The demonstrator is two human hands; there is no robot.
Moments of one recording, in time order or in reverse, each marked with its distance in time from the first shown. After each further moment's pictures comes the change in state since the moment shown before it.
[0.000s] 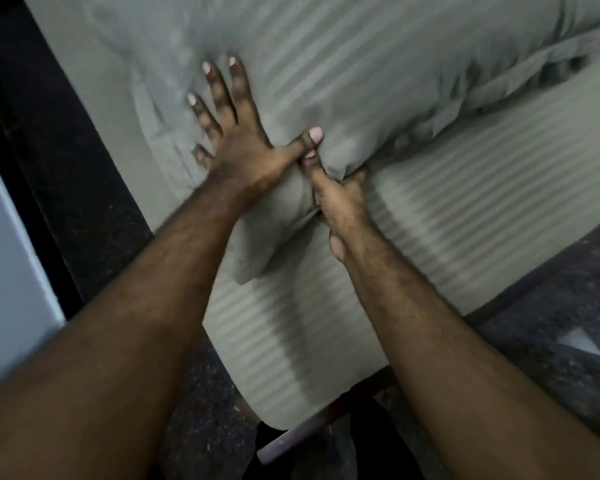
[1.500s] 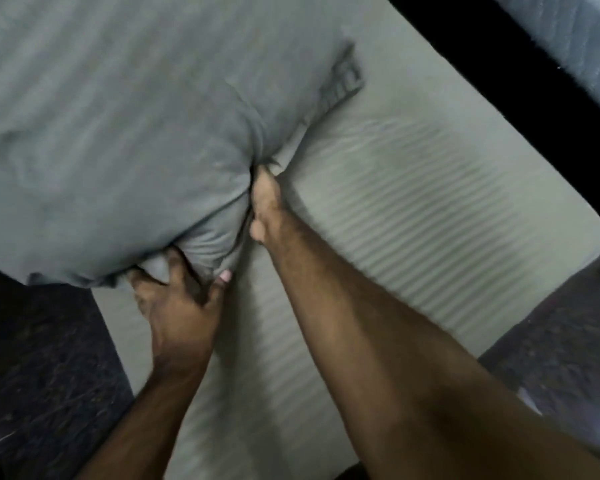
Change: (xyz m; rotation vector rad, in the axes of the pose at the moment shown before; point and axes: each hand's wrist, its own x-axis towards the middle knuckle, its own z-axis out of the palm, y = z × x) left_hand -0.069 -0.084 0.057 -0.141 0.280 -0.186; right_hand 0.085 -0.029 0.105 0.166 -0.253 0.300
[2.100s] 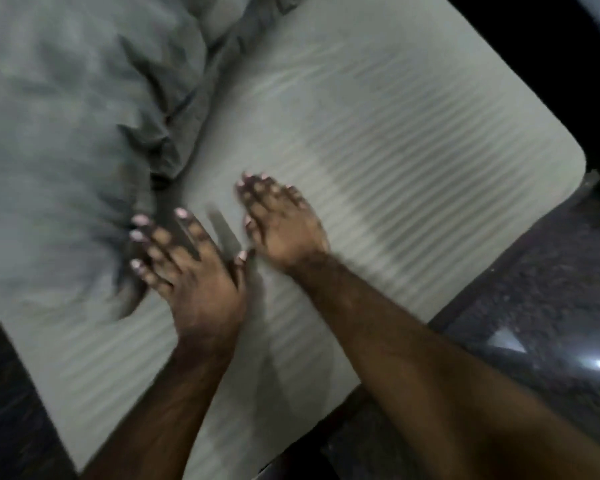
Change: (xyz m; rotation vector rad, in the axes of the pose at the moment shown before) left_hand -0.060 0.071 0.115 0.478 -0.123 0.109; right_hand -0.016 0.032 -0.222 -1.877 0.061 -0.938
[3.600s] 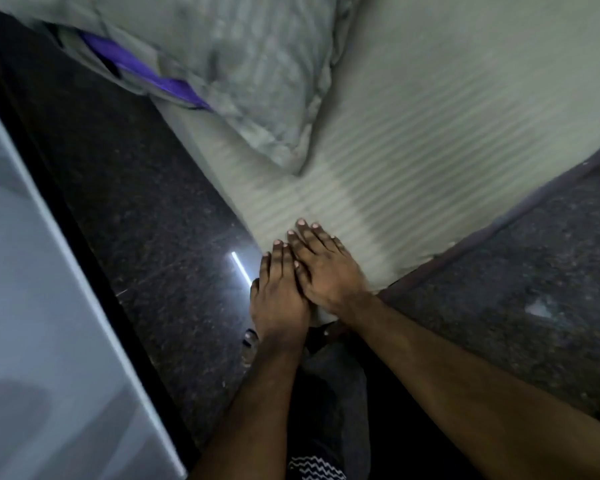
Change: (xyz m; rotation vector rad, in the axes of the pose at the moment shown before) left_hand -0.200 -0.225 -0.031 -0.075 -0.283 0.034; right_hand -0.201 -0.278 0.005 0.147 -0.362 0.083
